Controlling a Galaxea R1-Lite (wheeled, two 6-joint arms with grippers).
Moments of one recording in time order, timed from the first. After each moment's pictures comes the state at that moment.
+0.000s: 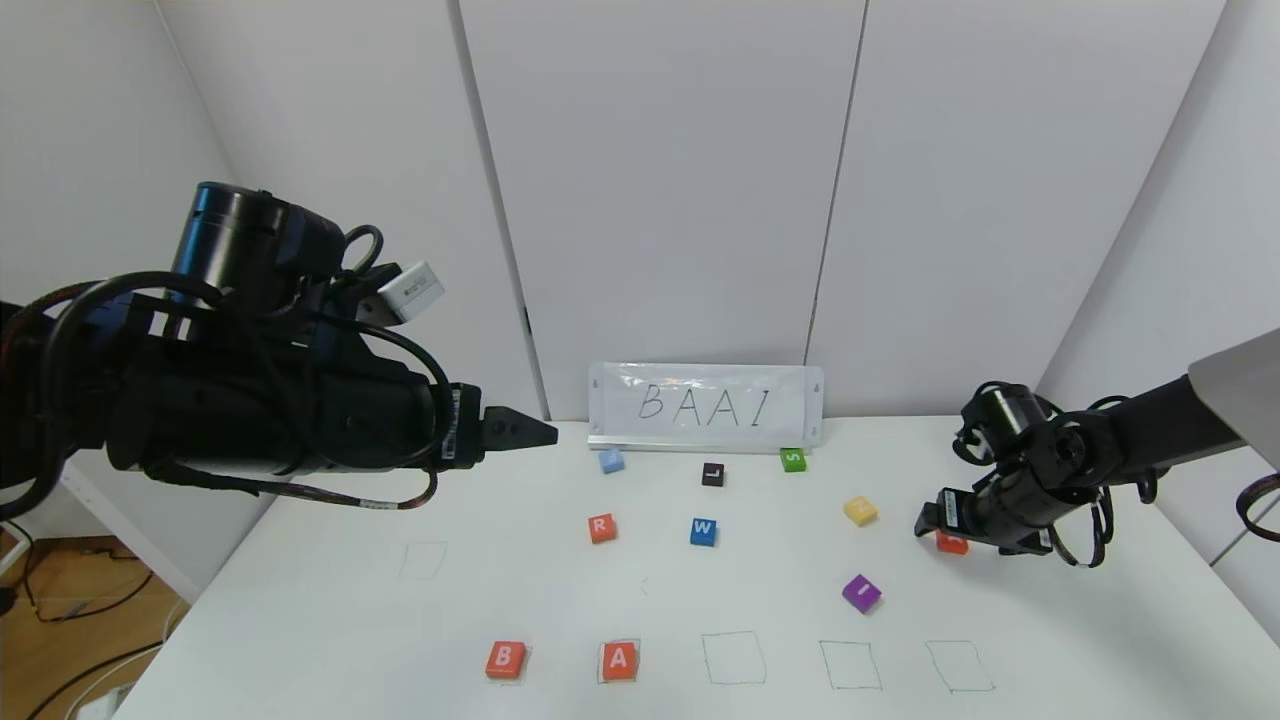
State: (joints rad) left arm -0.34 1.60 -1.17 0.22 -0.15 -0.22; right arm 0.04 2.29 -1.35 0.20 -0.06 0.33
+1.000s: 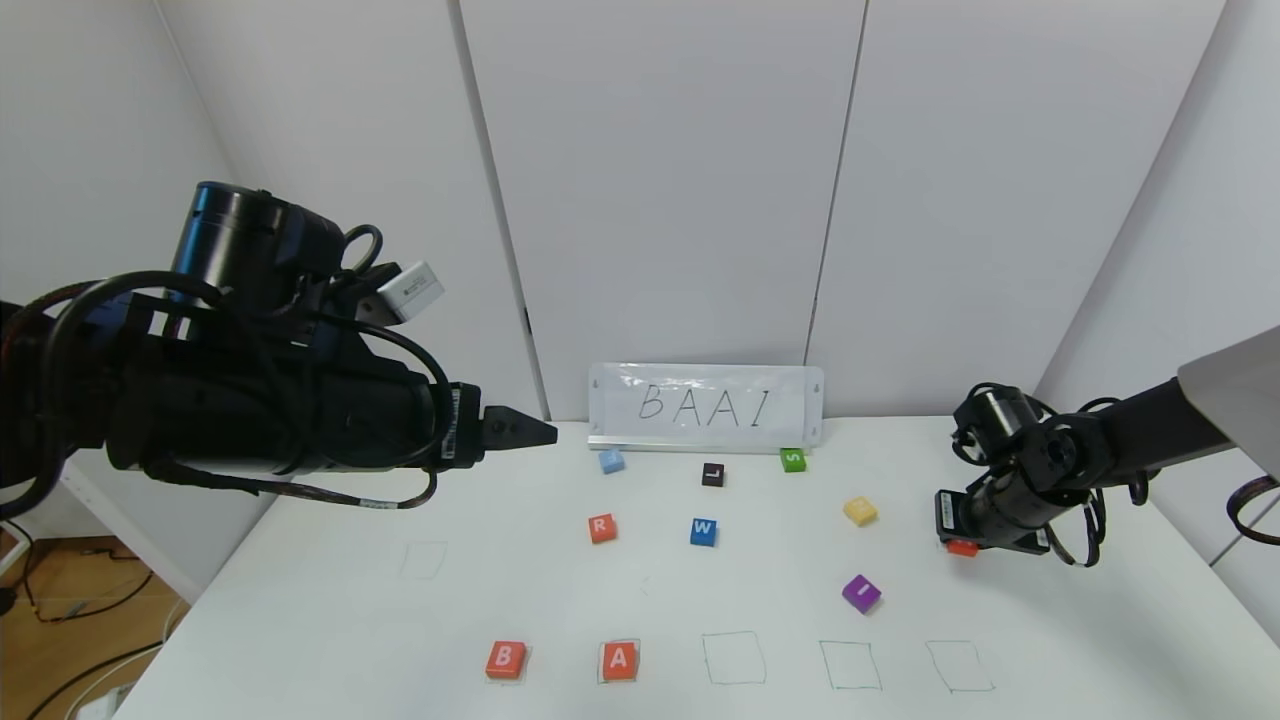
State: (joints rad) left arm -0.34 1.60 -1.17 0.22 -0.15 -0.22; right arm 0.05 2.30 -1.36 0.20 -0.09 0.33
